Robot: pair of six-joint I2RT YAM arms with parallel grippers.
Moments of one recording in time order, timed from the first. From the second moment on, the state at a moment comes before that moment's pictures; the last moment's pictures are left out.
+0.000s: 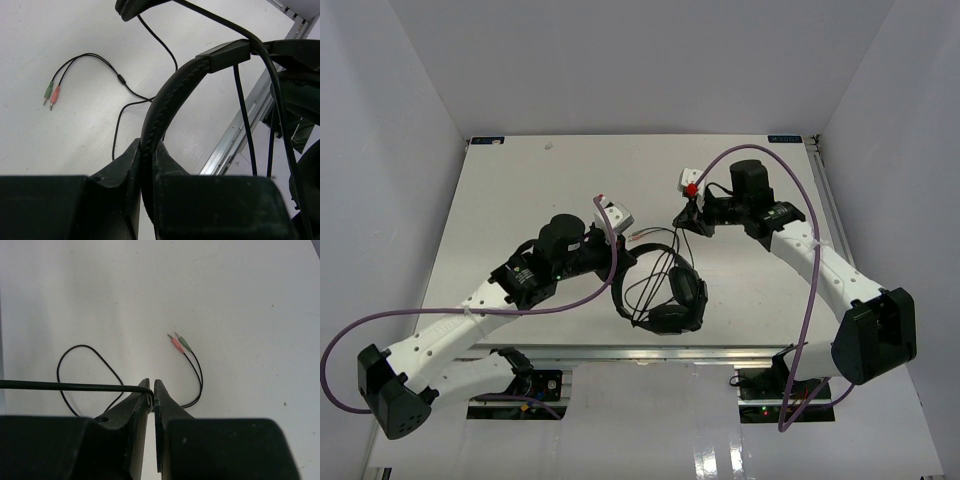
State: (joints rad) left arm -0.79 1.01 0.91 -0.30 0.22 -0.09; right arm 0.45 1.36 1.11 -0.32 -0.75 -0.61
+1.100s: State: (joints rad) left arm -0.82 1.15 1.30 -0.34 0.08 -0.23; right arm 0.41 1.21 0.61 0.38 -1.20 0.01
